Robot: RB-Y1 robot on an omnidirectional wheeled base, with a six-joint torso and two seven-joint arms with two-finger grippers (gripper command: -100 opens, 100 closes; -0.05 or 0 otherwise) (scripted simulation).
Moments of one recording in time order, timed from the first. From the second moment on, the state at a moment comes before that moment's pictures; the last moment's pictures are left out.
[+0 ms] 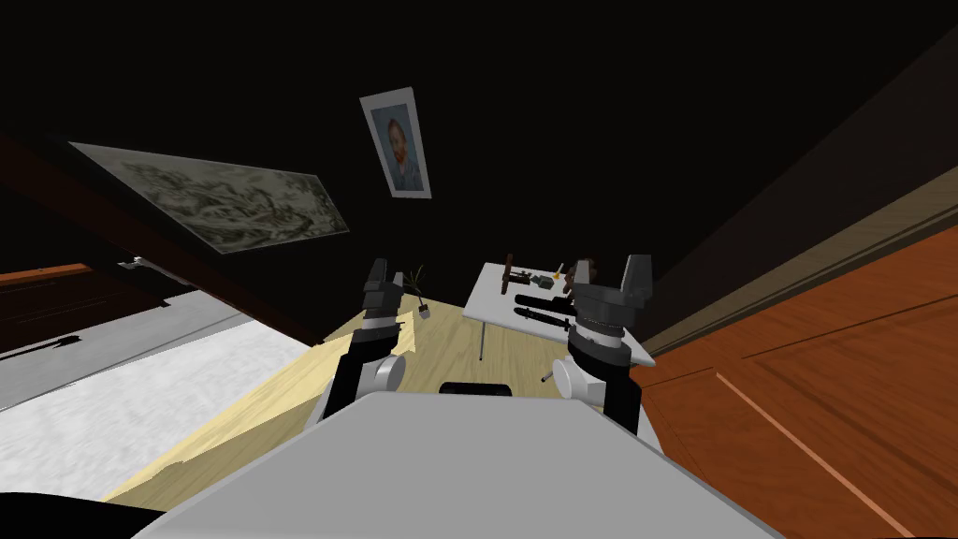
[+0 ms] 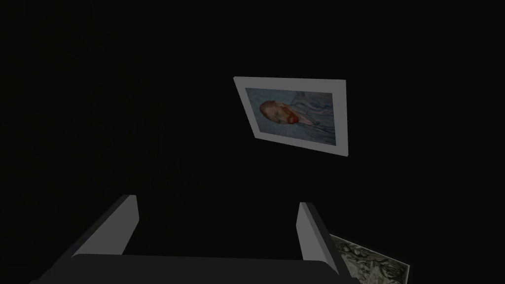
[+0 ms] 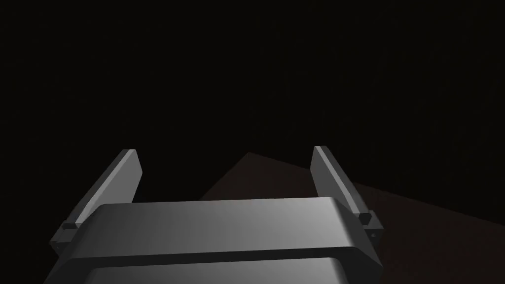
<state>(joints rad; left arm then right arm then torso) 0.48 -0.02 -0.03 -2.32 0.03 -0.35 -0.16 0.46 -0.01 0.01 -2.38 -0.01 -0.65 0.08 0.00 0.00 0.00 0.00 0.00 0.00</state>
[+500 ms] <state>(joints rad) 0.48 -0.02 -0.03 -2.32 0.03 -0.35 -0.16 0.45 -0.14 0.02 -2.31 0.02 -0.62 0.12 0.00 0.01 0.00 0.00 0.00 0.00</state>
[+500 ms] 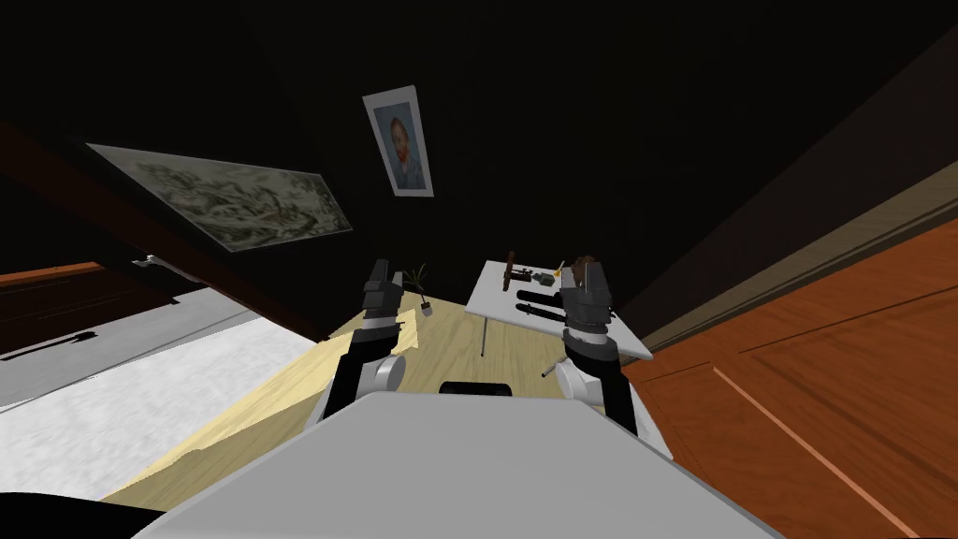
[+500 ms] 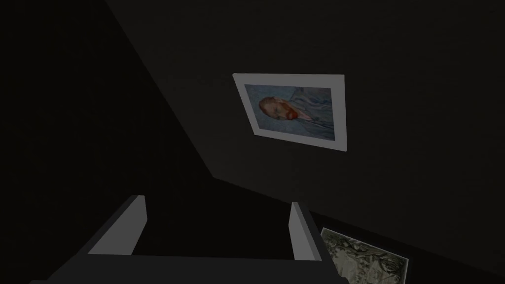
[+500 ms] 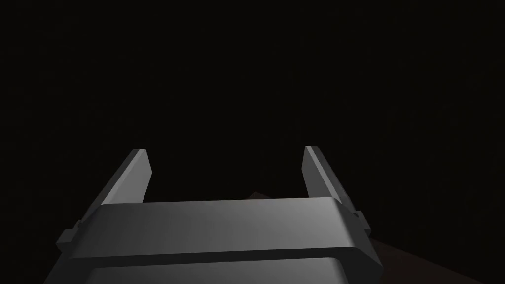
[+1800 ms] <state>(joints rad) 0.48 -0.02 -0.03 -2.32 0.03 -0.35 -0.16 0.44 -0.44 0.03 -2.04 0.12 -0.54 0.25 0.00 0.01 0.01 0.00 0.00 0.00</state>
